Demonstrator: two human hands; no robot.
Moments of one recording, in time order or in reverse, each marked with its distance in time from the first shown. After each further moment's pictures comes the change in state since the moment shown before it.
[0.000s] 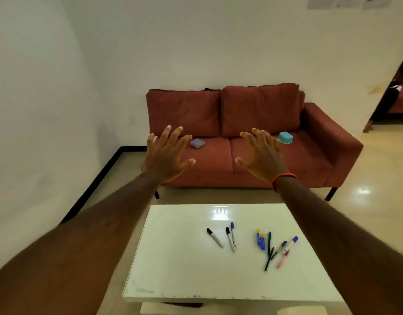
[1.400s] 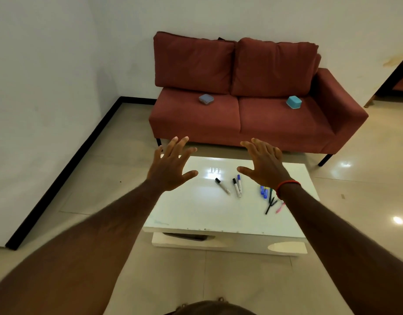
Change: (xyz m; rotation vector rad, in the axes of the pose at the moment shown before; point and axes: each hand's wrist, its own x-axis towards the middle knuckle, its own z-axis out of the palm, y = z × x) left_hand -0.225 -0.040 0.033 -0.217 -0.270 -0.006; right_hand -0.150 -0.108 0.055 -0.036 -0.265 -0.096
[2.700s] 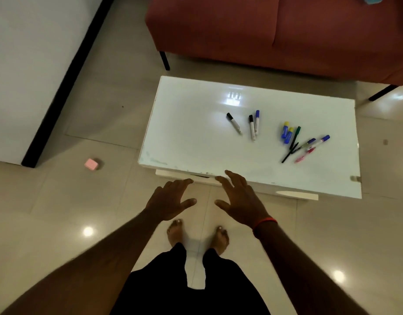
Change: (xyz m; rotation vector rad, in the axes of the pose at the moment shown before) left_hand -0.135 0.080 0.197 -0.412 -0.752 -0.265; right_hand -0.116 -0.014 0.206 0.413 -0.553 -0.058
